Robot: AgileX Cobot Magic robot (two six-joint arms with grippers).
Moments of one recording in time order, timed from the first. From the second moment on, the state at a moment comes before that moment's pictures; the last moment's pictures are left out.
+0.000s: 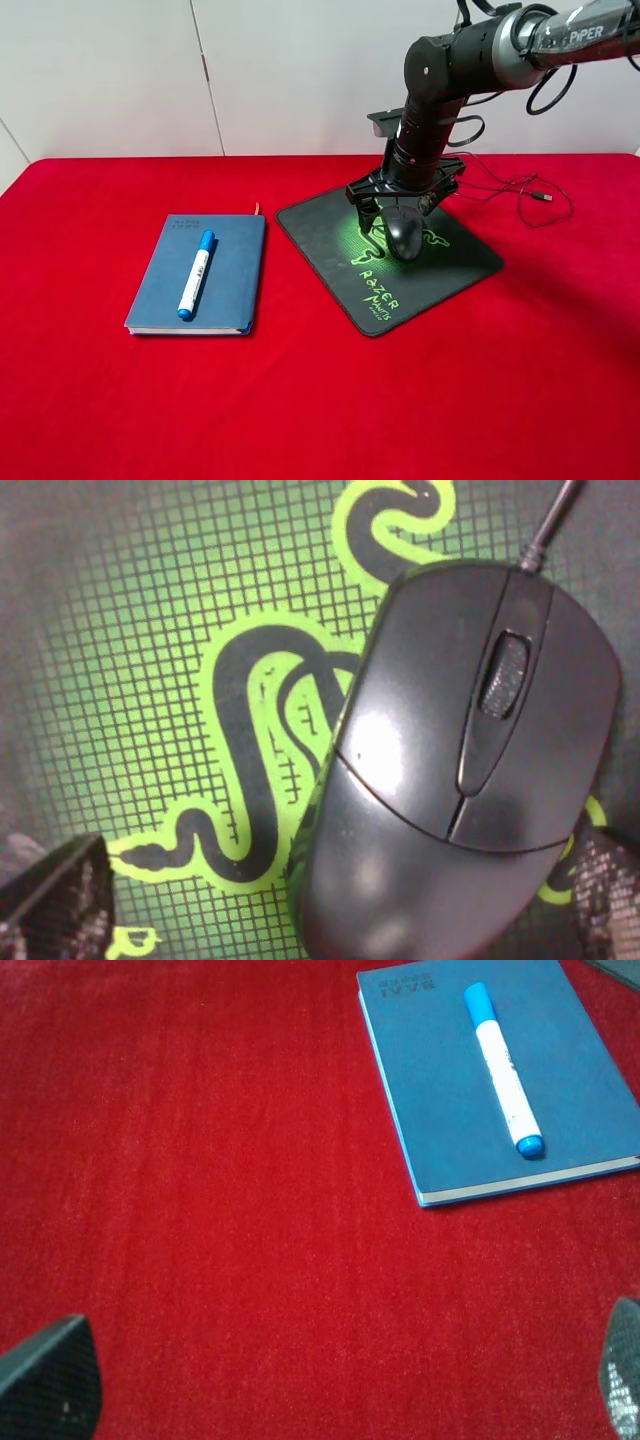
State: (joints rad) left arm 0.01 -0.01 -0.49 -0.07 1.06 0.19; right arm 0.44 2.15 -1.60 0.01 0.88 0.10
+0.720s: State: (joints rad) left arm 0.01 -0.01 -0.49 -0.07 1.06 0.19; right arm 0.44 2.15 -1.60 0.01 0.97 0.10
